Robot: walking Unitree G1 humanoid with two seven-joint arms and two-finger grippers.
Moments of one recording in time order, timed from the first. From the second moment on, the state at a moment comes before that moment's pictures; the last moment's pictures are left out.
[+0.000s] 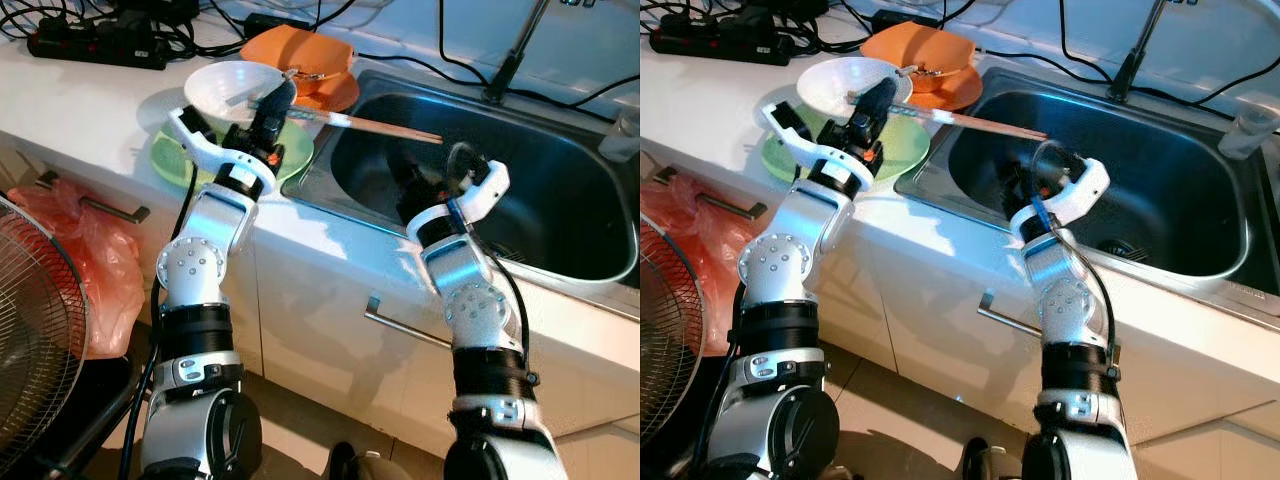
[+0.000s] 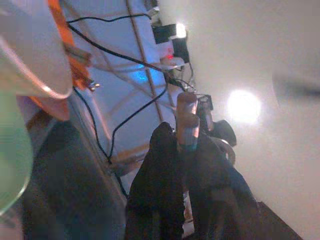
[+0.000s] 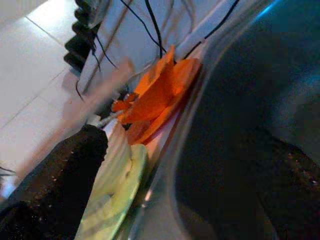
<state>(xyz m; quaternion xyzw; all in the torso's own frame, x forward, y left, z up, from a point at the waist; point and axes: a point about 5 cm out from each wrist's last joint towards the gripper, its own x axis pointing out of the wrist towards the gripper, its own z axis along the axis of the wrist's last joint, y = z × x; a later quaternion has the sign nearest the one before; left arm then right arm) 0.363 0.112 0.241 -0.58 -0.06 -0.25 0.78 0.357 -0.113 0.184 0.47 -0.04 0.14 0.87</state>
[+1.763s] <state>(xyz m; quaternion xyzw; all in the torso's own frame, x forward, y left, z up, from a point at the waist) 0.363 0.129 0.241 -0.61 -0.08 -0.18 0.77 0.356 -0.082 0.187 0.54 0.00 0.25 0.81</state>
